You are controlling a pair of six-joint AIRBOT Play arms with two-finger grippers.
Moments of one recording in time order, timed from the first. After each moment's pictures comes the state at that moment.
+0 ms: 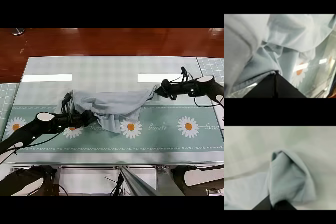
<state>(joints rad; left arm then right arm) -0.32 -1.16 0.45 0.18 -0.64 -1.09 -0.20 -1.65 1.14 -0.64 1.01 1.27</state>
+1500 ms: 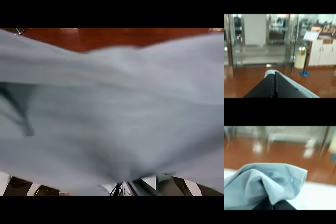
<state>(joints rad) 0.10 -0.54 1.72 1.25 -1.06 -1.52 -0.18 -0.60 1.83 -1.17 1.52 1.49</state>
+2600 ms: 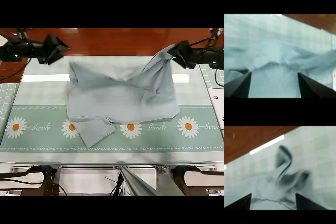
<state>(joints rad) 0.06 -1.51 1.51 0.77 -1.05 -1.49 -0.18 -1.55 1.47 -0.72 0.91 1.44</state>
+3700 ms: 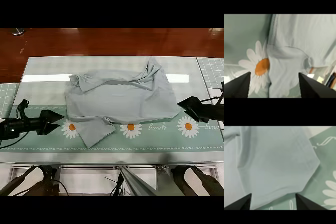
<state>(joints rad) 0.51 -1.08 0.42 0.62 -1.15 -1.13 -0.46 -0.90 0.63 -0.91 1.01 1.41</state>
